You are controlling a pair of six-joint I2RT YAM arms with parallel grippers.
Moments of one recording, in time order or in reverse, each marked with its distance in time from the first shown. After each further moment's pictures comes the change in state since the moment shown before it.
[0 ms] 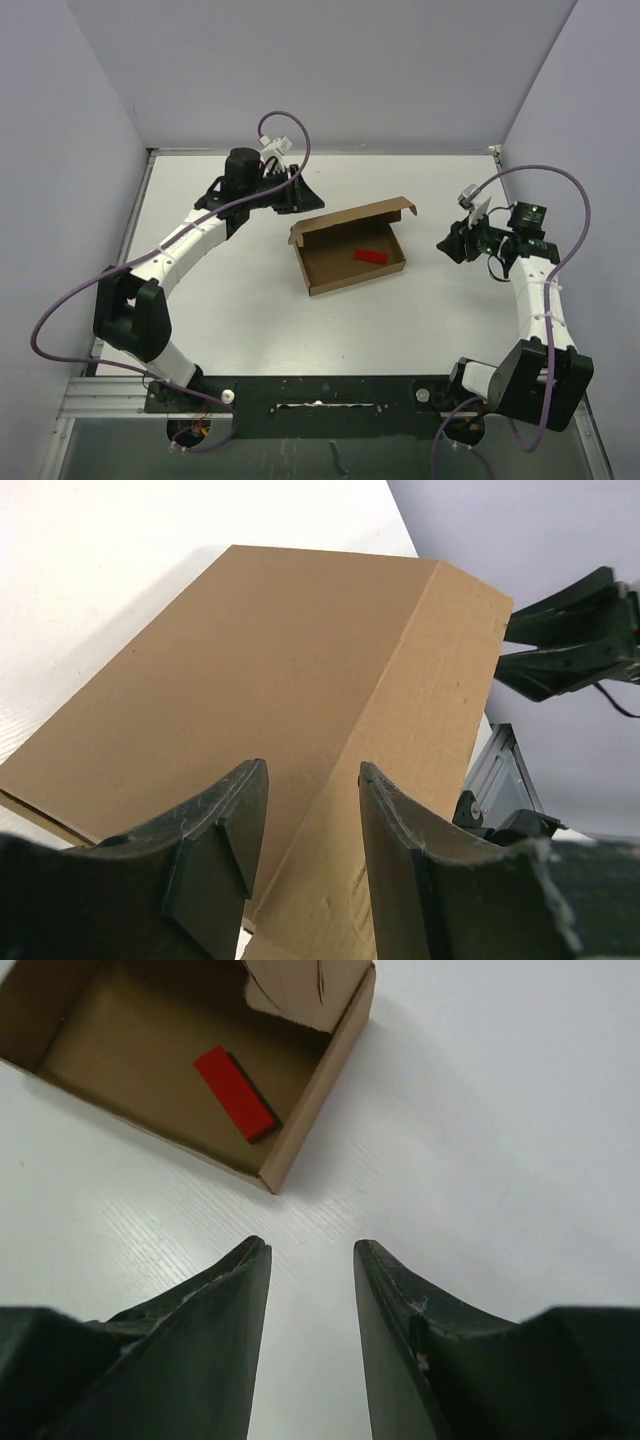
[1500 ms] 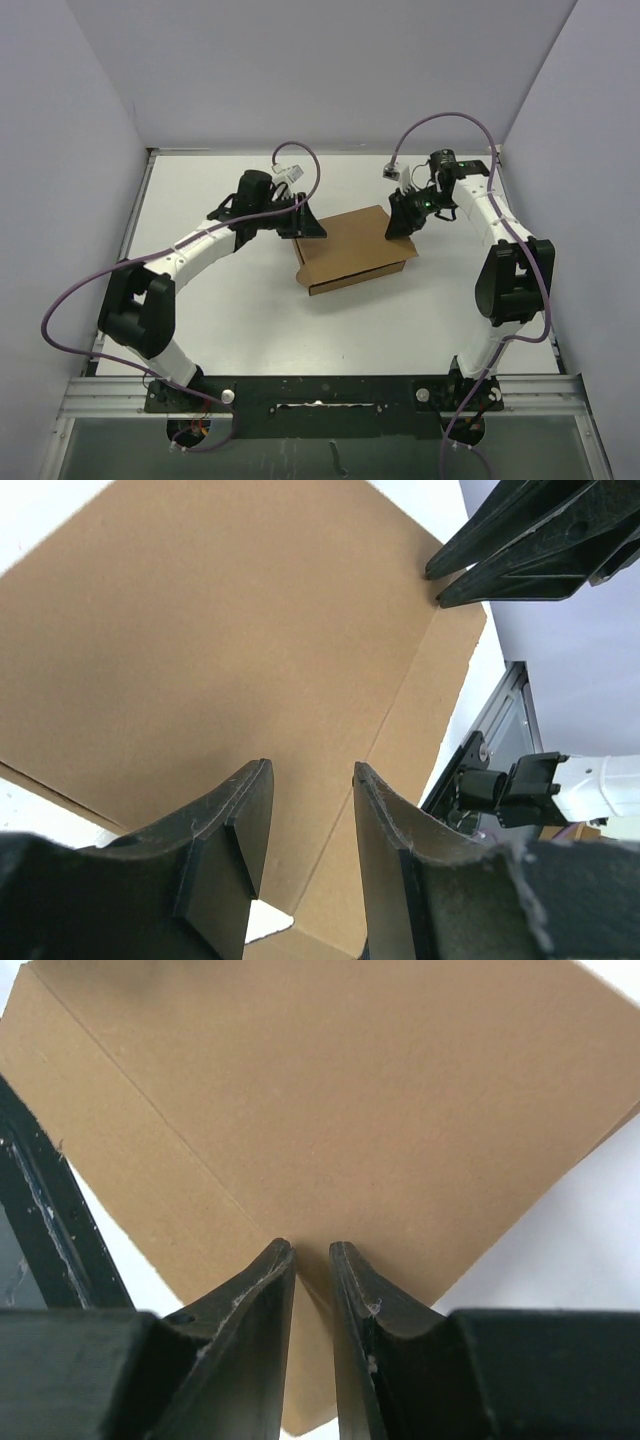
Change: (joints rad) left arm -0.034 0.033 -0.128 0.001 0.054 0.012; right arm 0.409 0.620 0.701 -0.528 0.043 0.025
